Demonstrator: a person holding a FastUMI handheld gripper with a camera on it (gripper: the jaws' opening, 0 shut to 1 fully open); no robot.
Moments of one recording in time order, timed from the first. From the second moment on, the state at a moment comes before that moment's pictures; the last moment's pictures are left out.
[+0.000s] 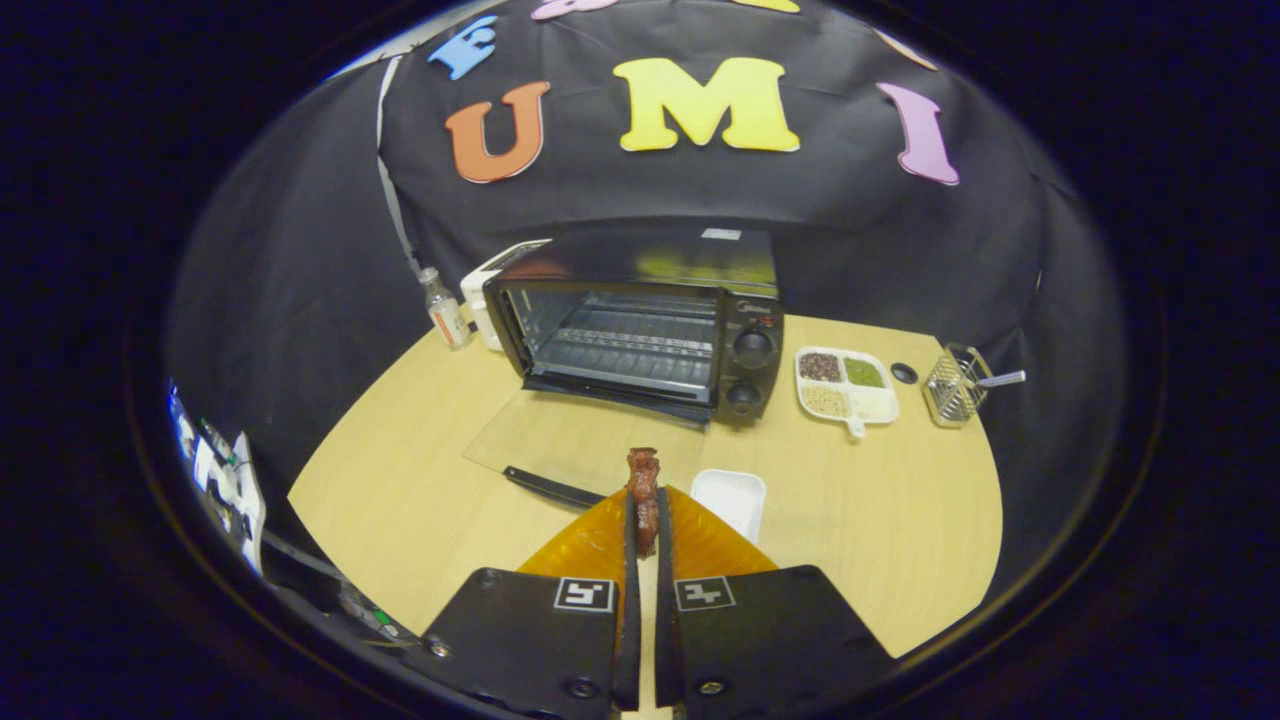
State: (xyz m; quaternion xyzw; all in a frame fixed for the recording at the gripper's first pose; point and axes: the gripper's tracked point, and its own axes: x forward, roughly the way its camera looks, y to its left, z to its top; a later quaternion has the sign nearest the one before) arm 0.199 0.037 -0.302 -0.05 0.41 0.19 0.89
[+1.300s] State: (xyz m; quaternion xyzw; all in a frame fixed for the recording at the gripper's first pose) arm 0.389 0.151 -0.379 0.35 0.22 0.13 0.90
